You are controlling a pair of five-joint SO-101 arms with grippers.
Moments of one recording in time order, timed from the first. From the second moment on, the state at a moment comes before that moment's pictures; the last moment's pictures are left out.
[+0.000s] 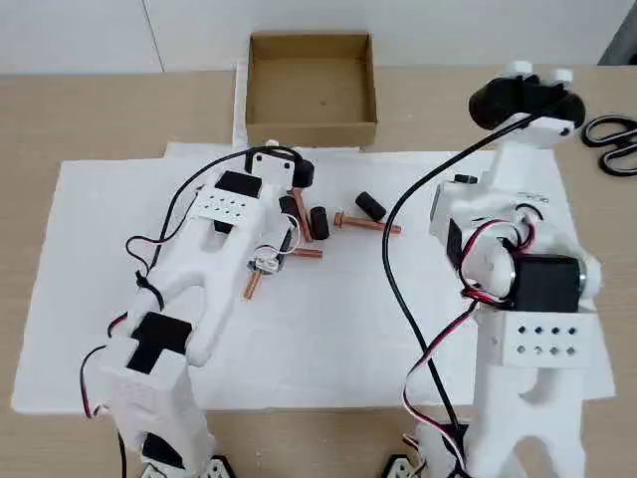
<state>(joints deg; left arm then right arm) 12.1 20.7 4.2 79.1 3.2 -1.8 -37.2 13.4 75.4 -9.6</state>
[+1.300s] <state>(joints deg) 11.7 3.2 4.1 88.5 -0.3 -1.9 -37.2 13.4 75.4 -9.6</state>
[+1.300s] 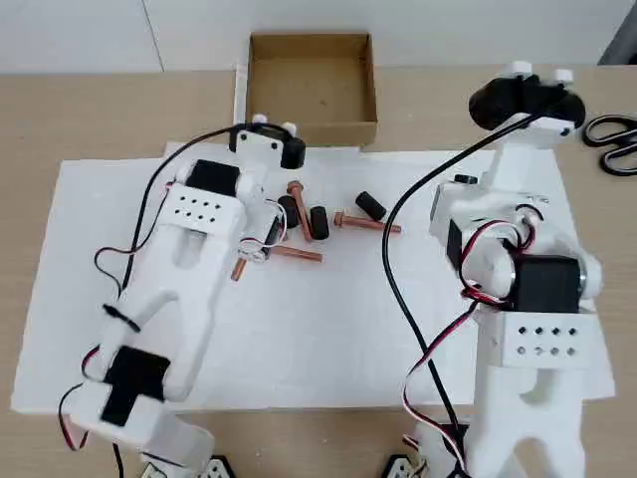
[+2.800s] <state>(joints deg) 7.2 -1.5 30.5 67.6 -2.0 -5.0 -37.2 13.7 74.5 -9.6</state>
